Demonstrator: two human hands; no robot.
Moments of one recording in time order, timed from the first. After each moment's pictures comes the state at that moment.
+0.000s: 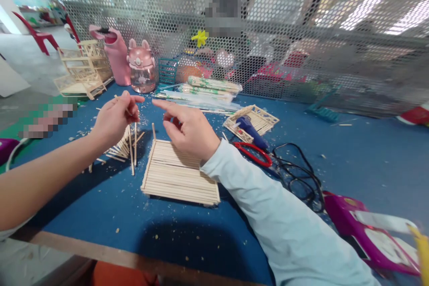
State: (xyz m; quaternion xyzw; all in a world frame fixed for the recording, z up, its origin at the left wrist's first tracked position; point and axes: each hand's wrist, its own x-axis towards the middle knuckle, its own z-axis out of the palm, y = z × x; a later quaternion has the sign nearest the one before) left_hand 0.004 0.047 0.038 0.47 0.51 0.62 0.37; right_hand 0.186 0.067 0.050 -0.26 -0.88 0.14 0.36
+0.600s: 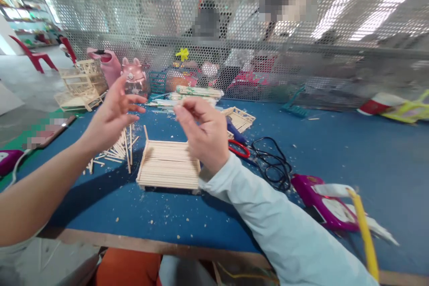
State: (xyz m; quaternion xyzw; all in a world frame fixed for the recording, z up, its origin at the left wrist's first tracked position) left_hand 0.017 0.013 0.069 0.60 0.43 0.58 0.35; right_hand 0.214 0.024 0.069 -0.31 -0.73 0.16 0.58
